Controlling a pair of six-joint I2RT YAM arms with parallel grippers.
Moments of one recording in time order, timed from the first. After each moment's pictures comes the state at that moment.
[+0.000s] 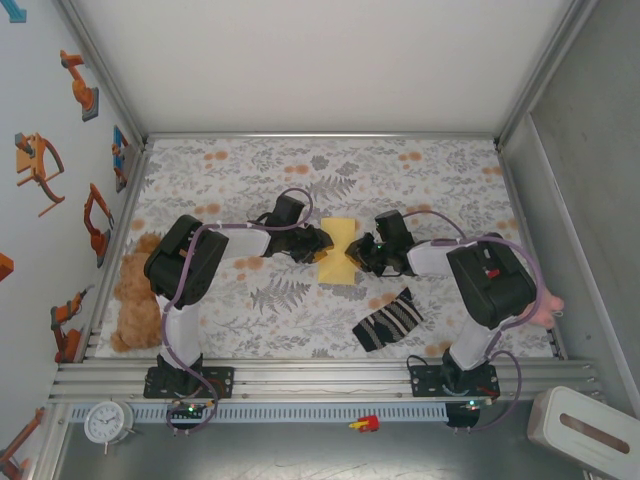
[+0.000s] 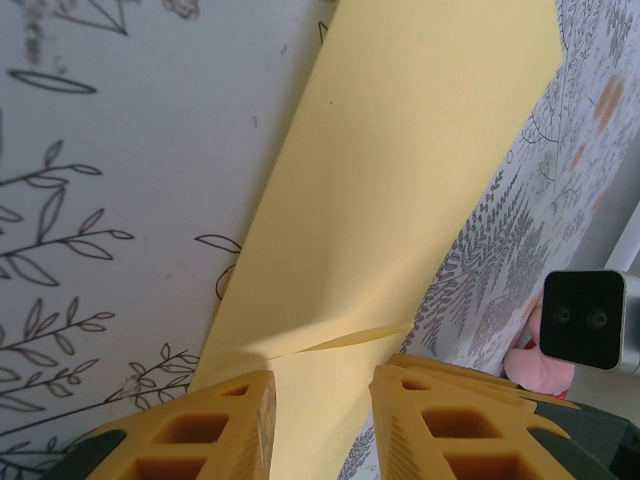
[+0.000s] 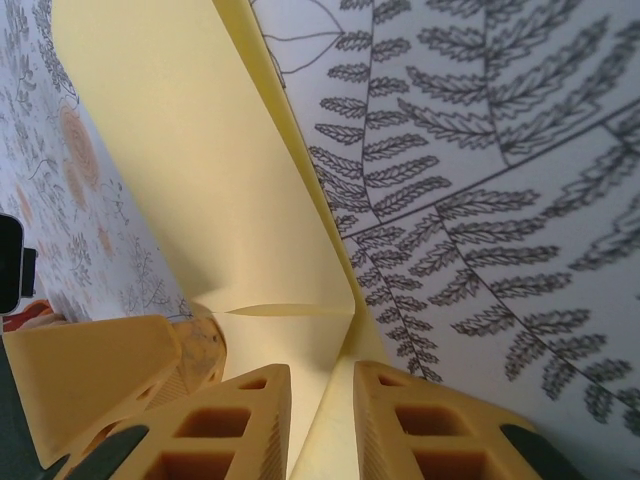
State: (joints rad) left arm -0.65 1.98 1.07 0.01 0.50 -1.14; right arm 0.47 1.74 0.73 0.14 -0.43 1.15
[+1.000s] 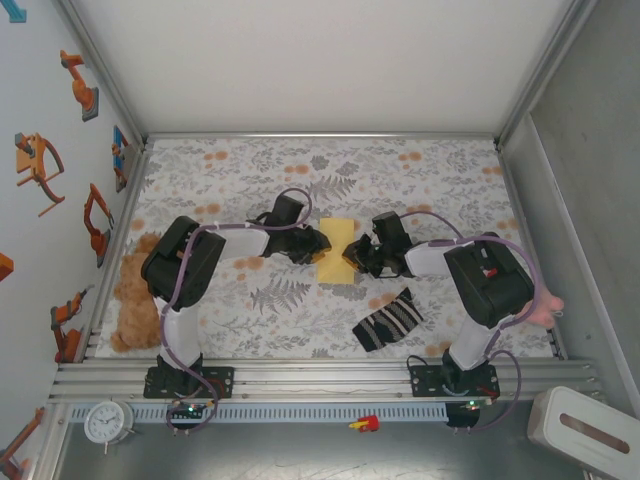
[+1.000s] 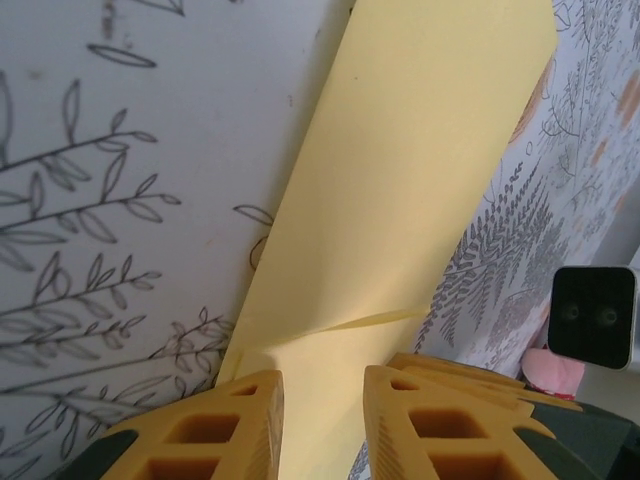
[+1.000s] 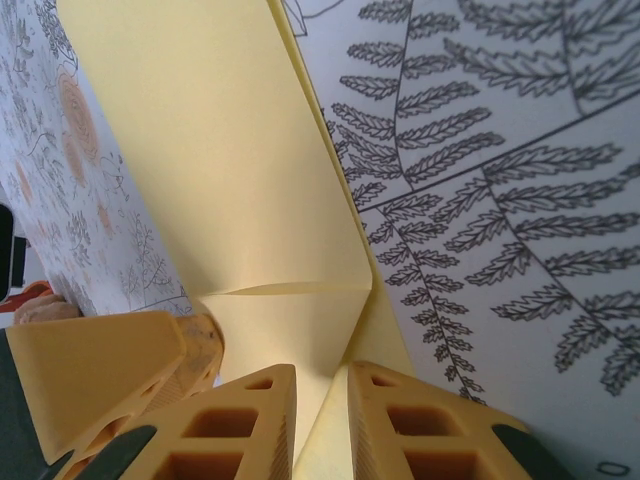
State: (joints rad) left arm -0.65 1.95 1.07 -0.06 0.48 -1.11; right arm 0.49 1.75 0.73 0.15 -0.45 1.15
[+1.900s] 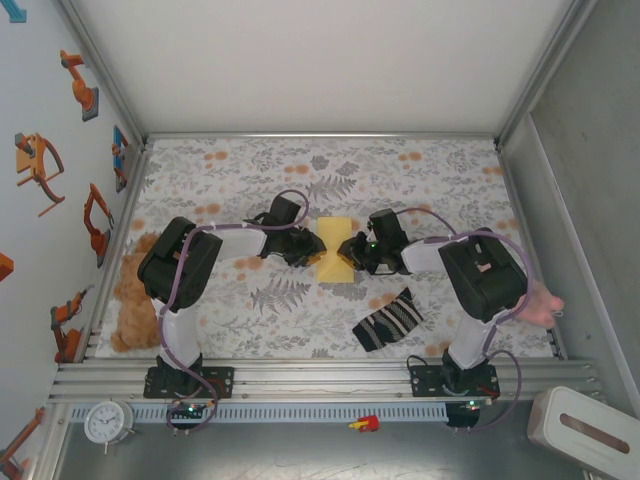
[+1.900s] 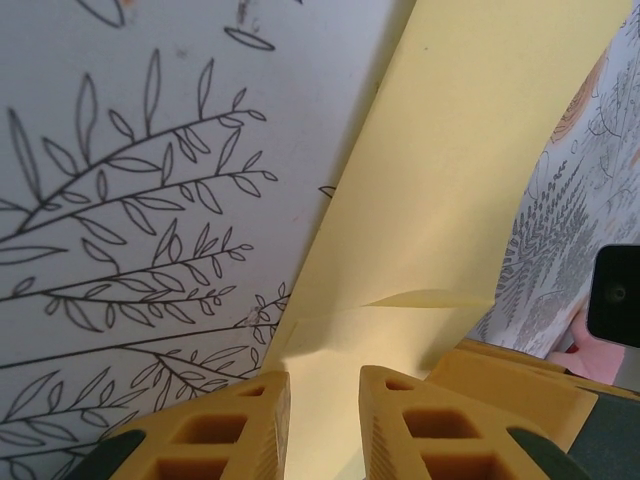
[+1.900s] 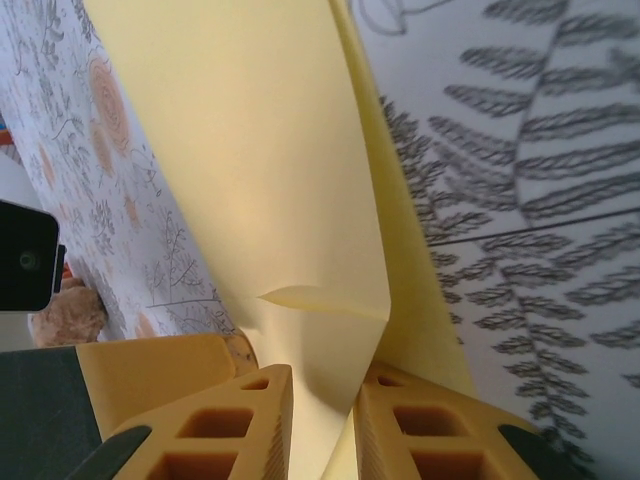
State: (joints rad) left arm -0.64 1.94 1.06 -0.11 0.47 -1.10; right arm 0.50 1.80 0.76 0.21 -0.49 1.14
